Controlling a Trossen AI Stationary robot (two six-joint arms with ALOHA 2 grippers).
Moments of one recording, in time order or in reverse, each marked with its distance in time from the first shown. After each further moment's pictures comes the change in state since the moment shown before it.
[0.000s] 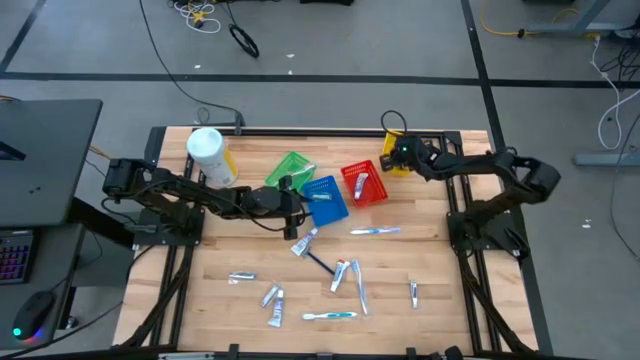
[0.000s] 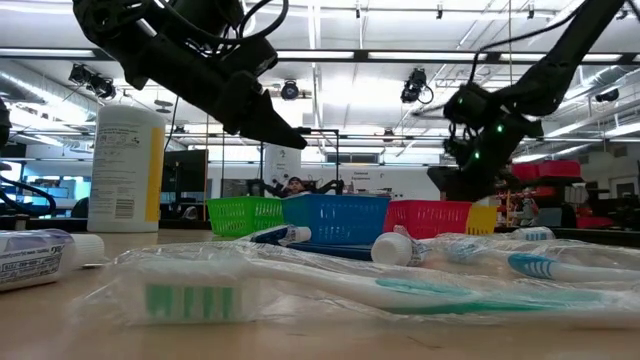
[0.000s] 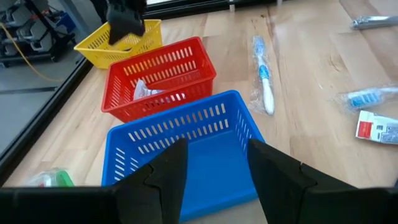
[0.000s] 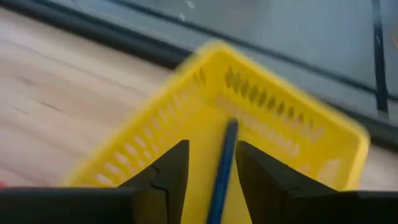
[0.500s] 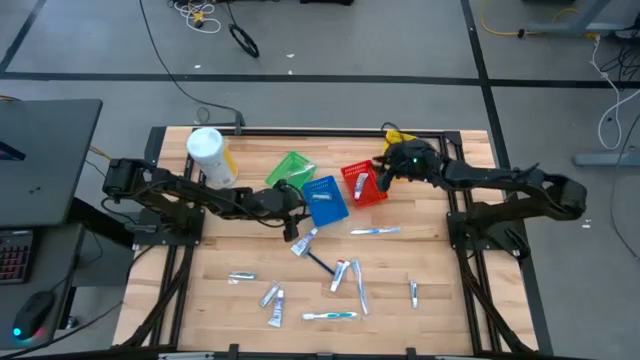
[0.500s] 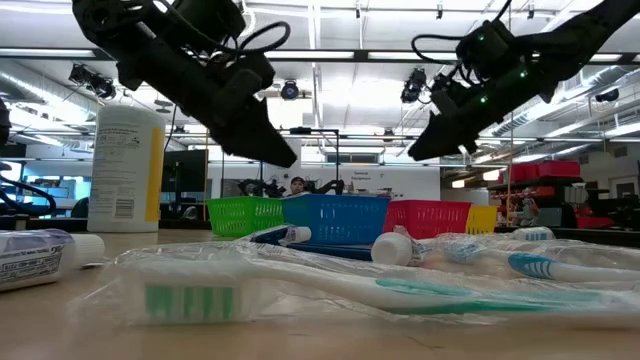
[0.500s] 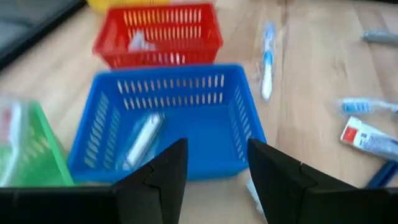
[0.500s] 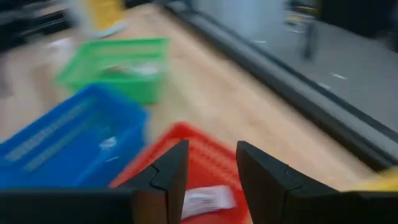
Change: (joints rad) left arm -0.017 0.000 0.000 -0.112 0.003 -0.290; right arm 0.224 -0.265 0.000 0.005 -0.386 -0.176
